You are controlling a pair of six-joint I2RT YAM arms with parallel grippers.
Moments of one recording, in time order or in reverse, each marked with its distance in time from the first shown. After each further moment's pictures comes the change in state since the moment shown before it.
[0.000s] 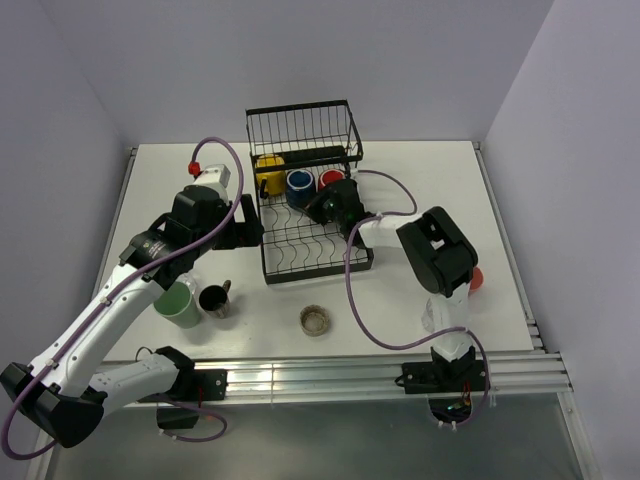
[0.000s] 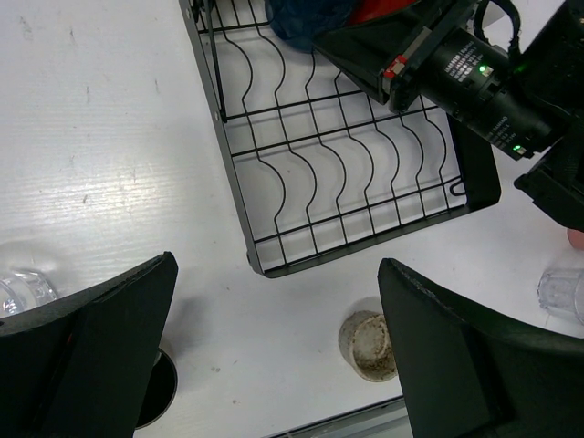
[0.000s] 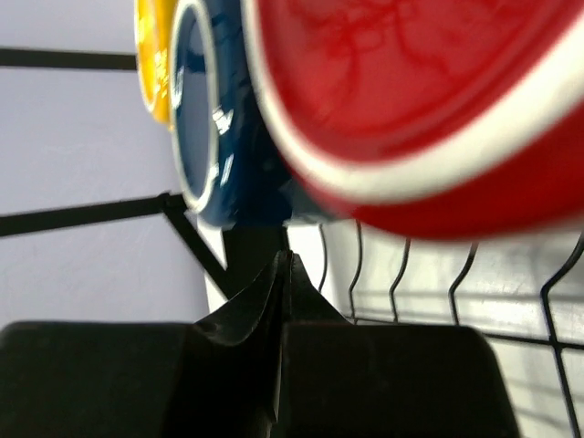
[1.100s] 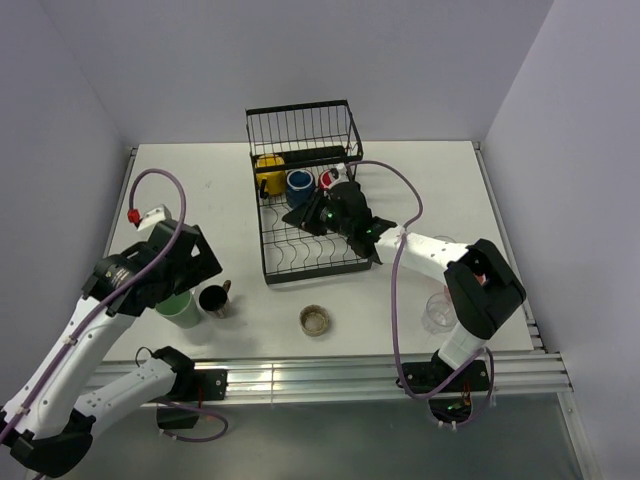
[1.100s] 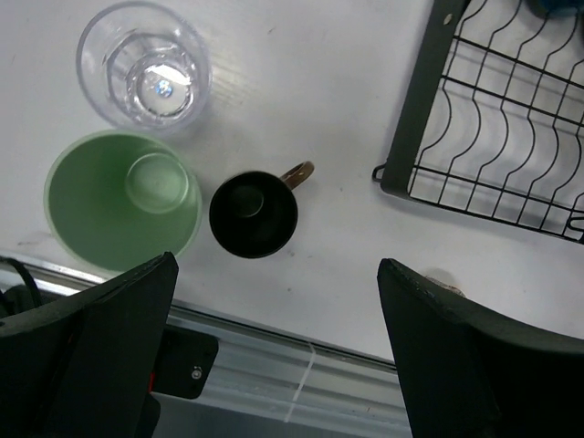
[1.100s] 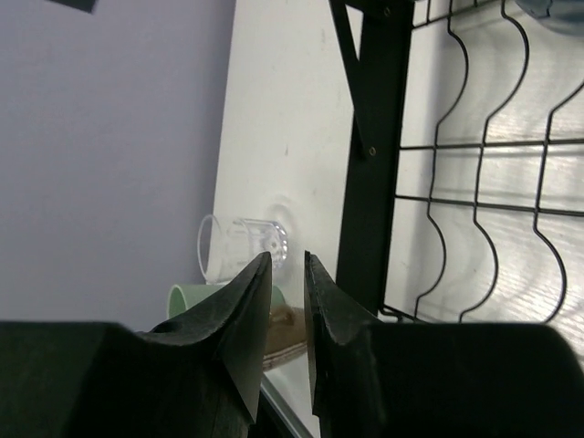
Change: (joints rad) left arm 0.006 -0.171 0.016 -0.546 -0.255 -0.423; right arm 0.126 -0.396 -0.124 -0.230 -0.103 -0.210
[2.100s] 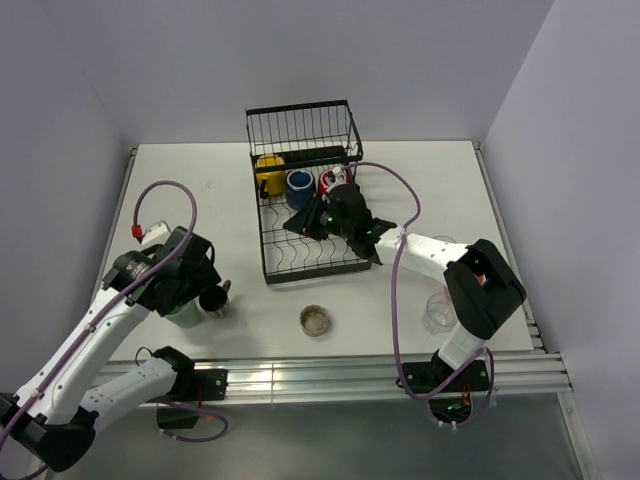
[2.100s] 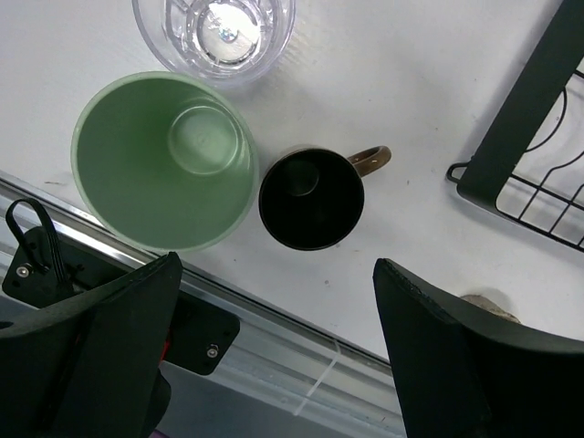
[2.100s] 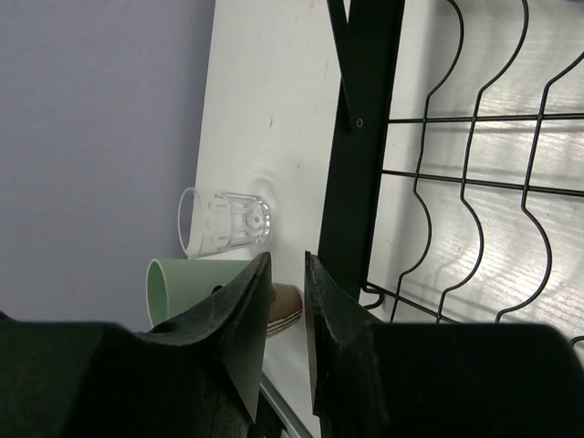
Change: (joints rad) left arm 0.008 0.024 -0.107 -0.088 -0.024 -0.154; right arm 0.000 0.000 -0.013 -0.042 -0.053 -0.059
